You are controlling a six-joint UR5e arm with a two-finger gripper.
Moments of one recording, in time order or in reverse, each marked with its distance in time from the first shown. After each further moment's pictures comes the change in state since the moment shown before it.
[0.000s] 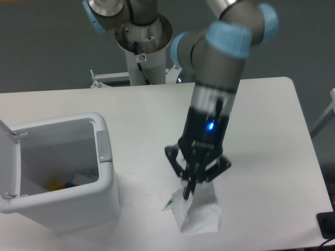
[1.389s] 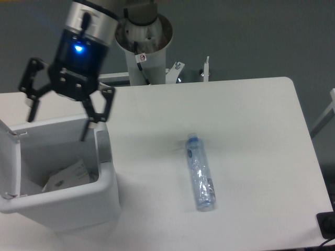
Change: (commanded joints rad) arm -0.117 0.096 -0.167 -0.008 0.109 0.017
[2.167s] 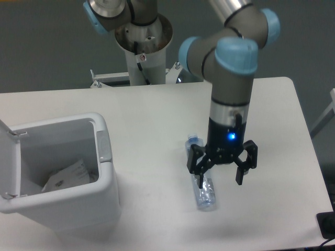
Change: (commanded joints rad) arm 0.166 -0.310 -0.084 -0.061 0.310 0.284
